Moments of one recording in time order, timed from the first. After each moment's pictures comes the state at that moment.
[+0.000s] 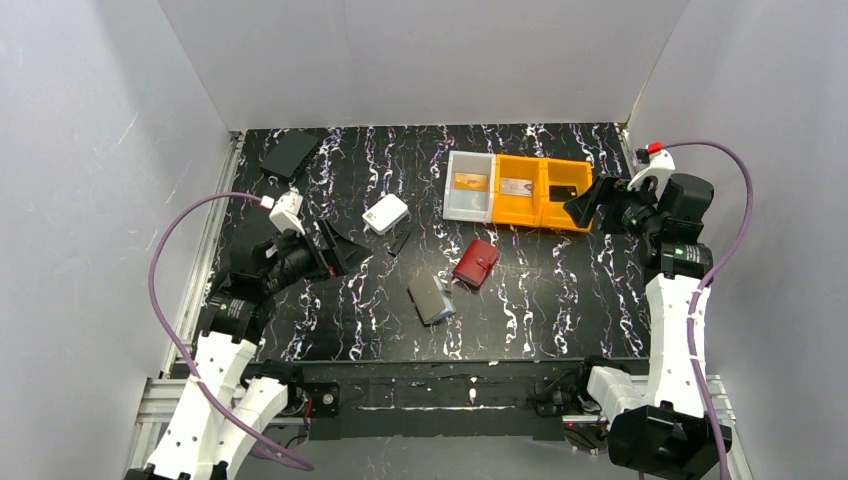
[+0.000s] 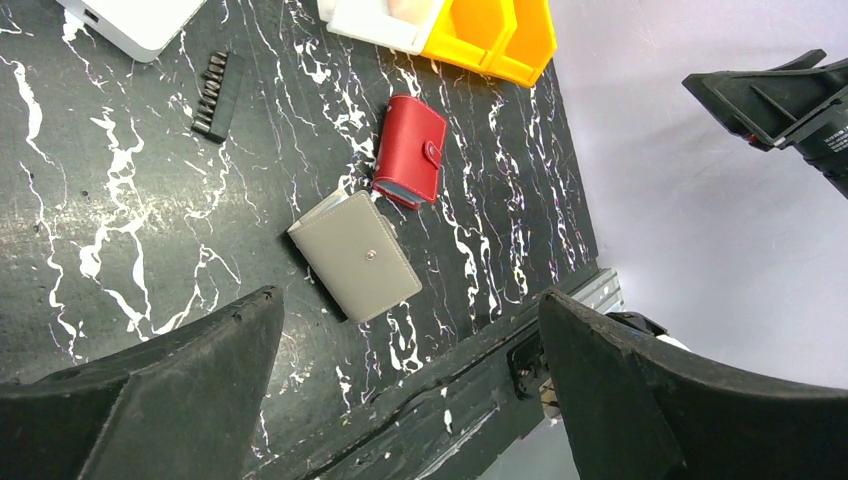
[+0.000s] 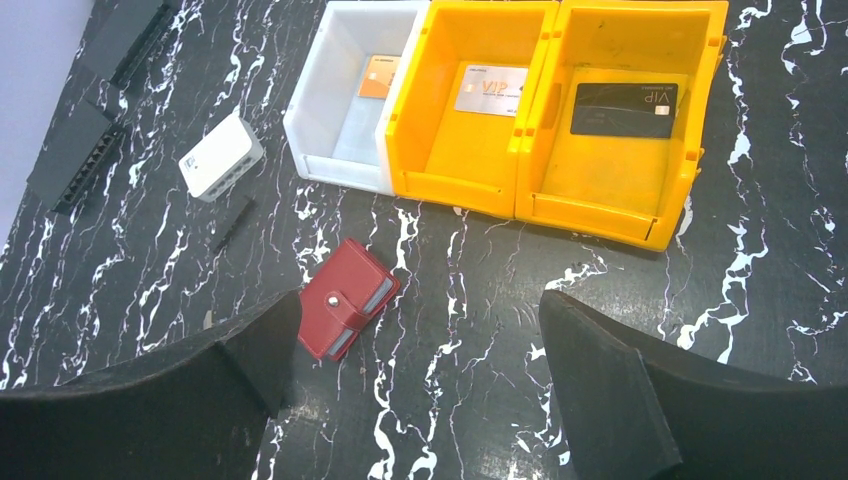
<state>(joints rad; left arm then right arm) -0.22 0.70 0.79 -0.51 0.47 -0.63 -0.22 0.95 1.02 -0.52 -0.57 0.13</state>
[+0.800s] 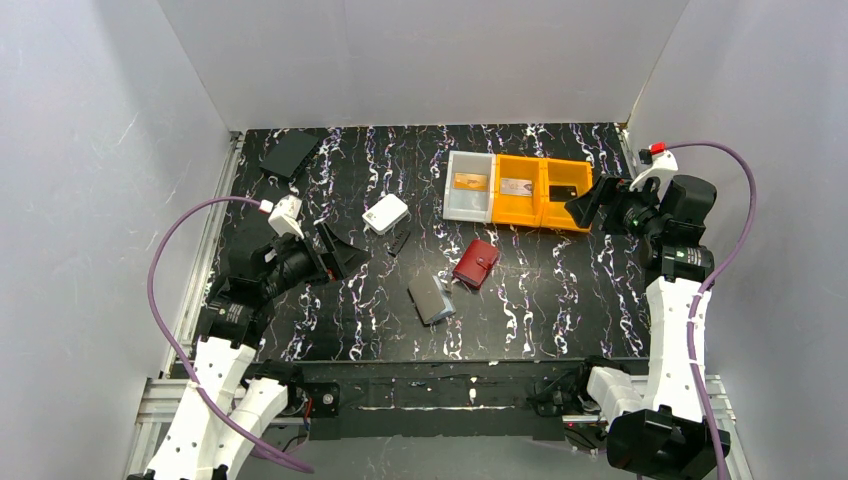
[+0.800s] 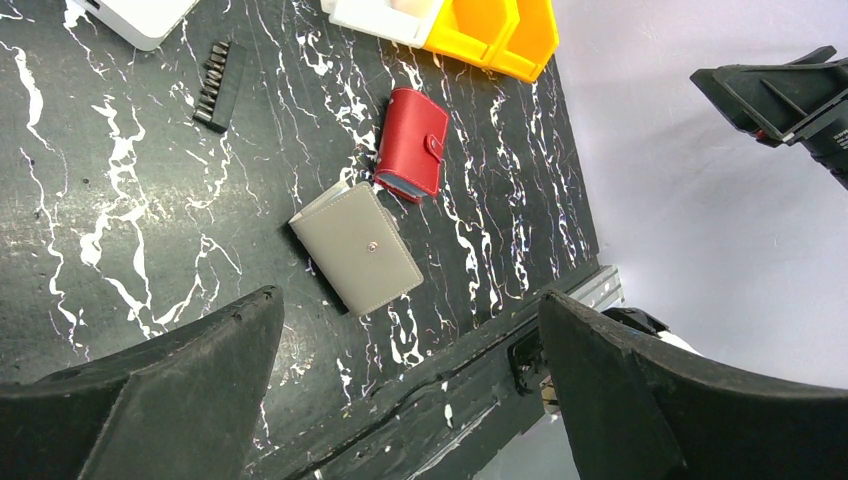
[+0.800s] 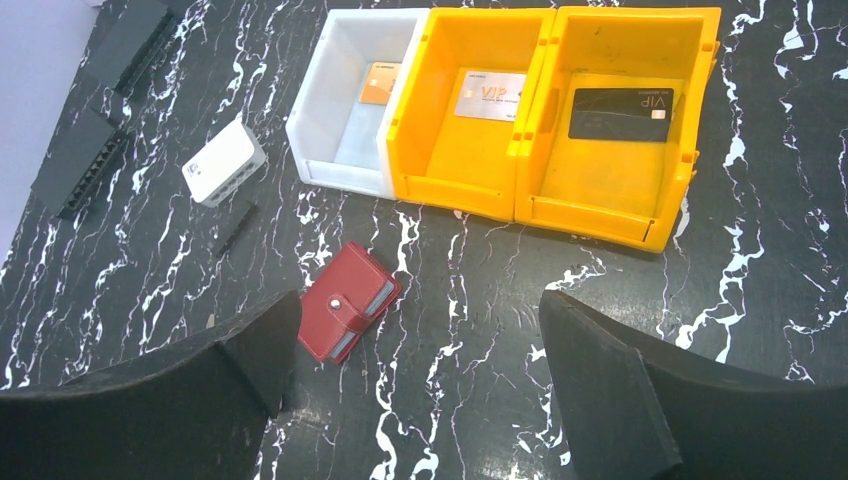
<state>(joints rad) -0.22 0.66 0.78 -0.53 0.47 -0.63 -0.23 0.93 1.02 -0.52 -0.58 0.14</state>
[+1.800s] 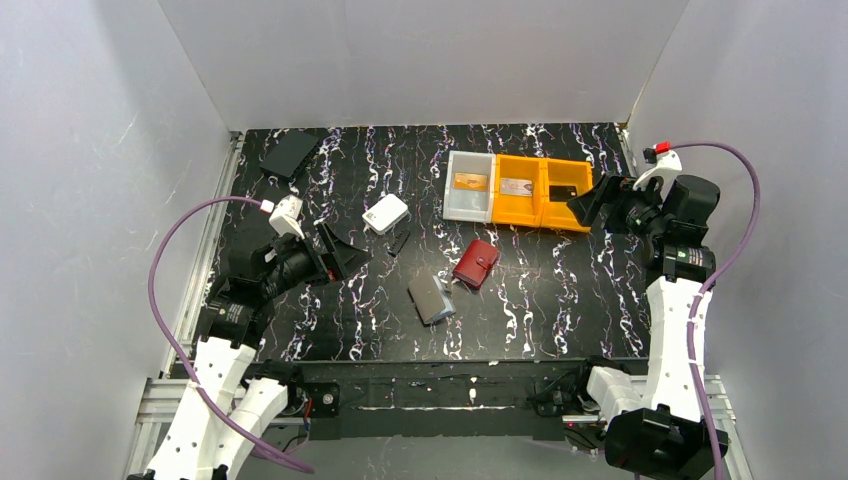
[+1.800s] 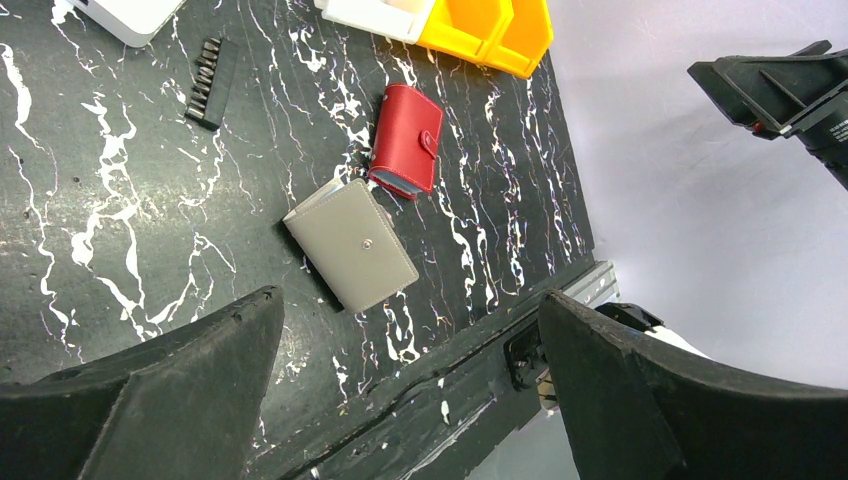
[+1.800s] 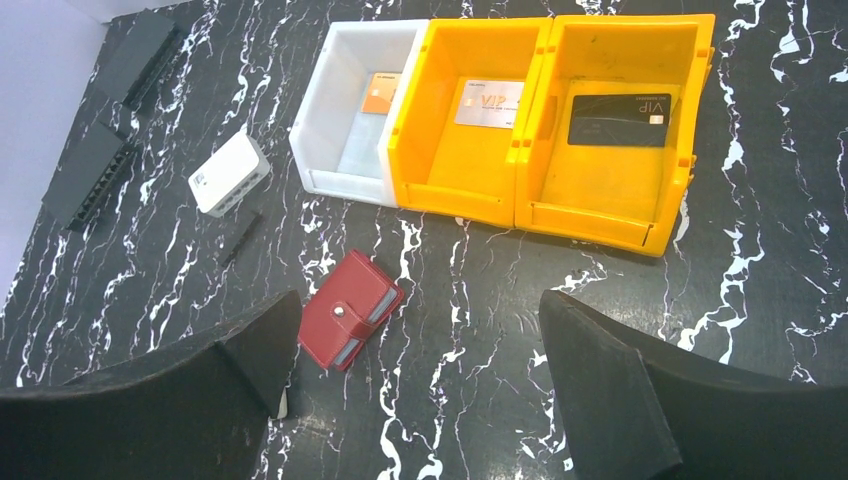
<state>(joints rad) -0.22 0.66 0.78 -0.53 0.48 -0.63 -0.25 0.93 1.02 -0.50 -0.59 0.16</state>
